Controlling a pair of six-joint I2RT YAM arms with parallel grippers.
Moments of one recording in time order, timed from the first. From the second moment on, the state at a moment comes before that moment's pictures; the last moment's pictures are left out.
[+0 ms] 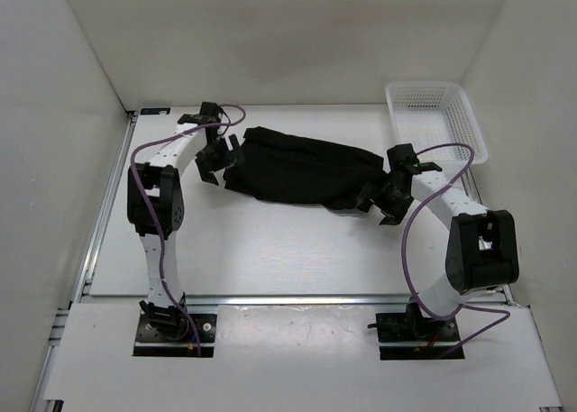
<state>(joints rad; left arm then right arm) -0.18 2.08 1.78 -0.94 0.08 -0.51 0.19 1.56 1.04 -0.73 -0.12 0.75</state>
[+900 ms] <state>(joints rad) -0.14 2.23 1.77 -0.84 0.16 -0.66 0.17 1.80 1.11 -0.52 -0.18 0.78</state>
